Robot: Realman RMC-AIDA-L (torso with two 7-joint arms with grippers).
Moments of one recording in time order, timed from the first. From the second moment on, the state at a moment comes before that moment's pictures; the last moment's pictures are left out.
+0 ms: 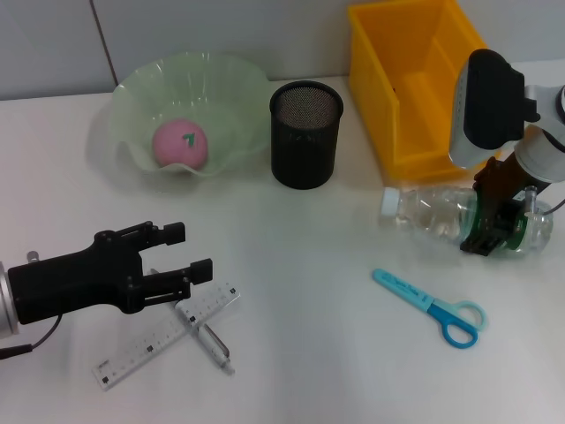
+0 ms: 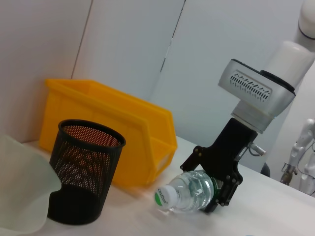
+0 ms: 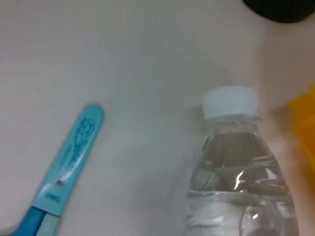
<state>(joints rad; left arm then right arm) -0.43 -2.04 0.93 0.55 1.72 1.54 -1.34 0.80 2.04 -1.10 -0.86 -2.89 -1.36 1.83</state>
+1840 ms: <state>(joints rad) -0.56 -2.07 0.69 0.40 1.61 1.74 -1.33 0.61 2.06 -0.86 -0.66 -1.81 -1.67 1.41</state>
